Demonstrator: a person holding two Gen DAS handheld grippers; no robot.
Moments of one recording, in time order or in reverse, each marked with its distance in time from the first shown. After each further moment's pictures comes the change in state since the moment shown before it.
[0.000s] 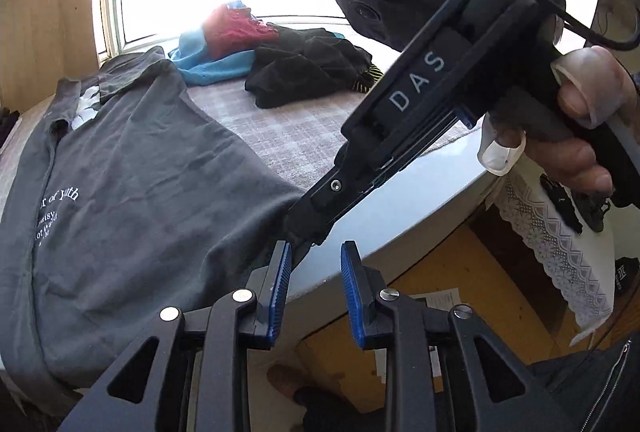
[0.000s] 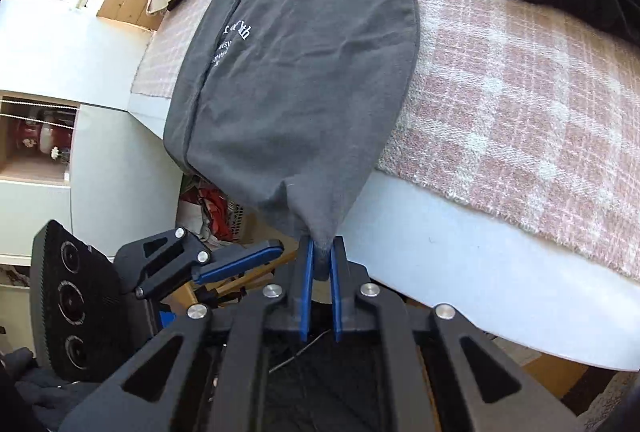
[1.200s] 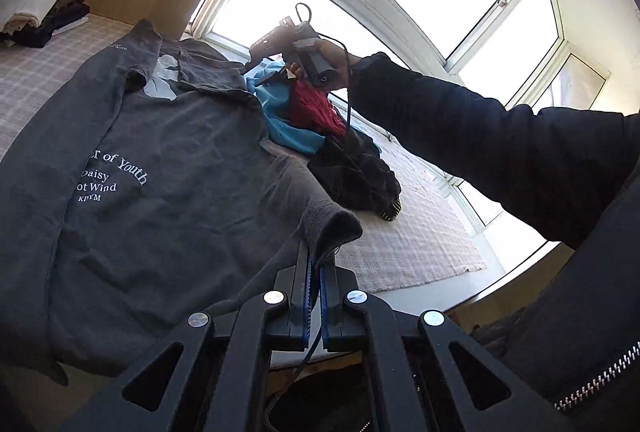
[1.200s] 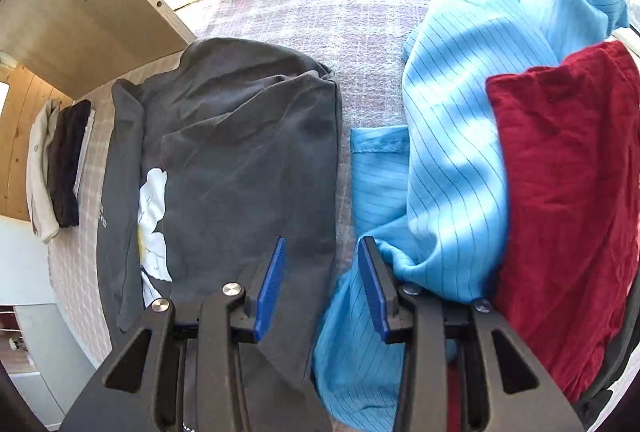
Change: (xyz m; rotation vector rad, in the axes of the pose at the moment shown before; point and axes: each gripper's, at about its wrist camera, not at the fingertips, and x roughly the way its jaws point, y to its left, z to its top) left arm -0.052 0.133 -0.004 -0.545 -0.226 -0.190; right arm -0.008 -0.052 0.445 0.145 -0.164 -0.348
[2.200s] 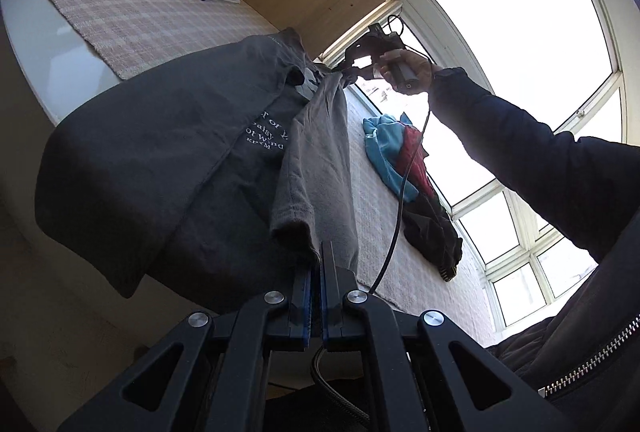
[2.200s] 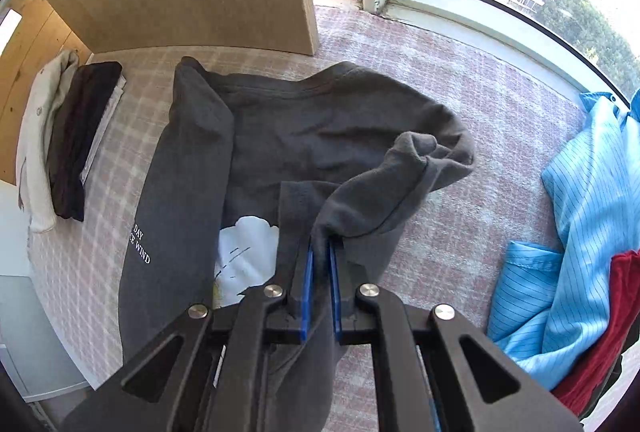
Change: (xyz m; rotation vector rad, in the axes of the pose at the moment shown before) left arm -0.054 0.087 -0.070 -0.347 -0.194 0.189; right arm 0.023 0.152 0.030 -0.252 0.013 -0.100
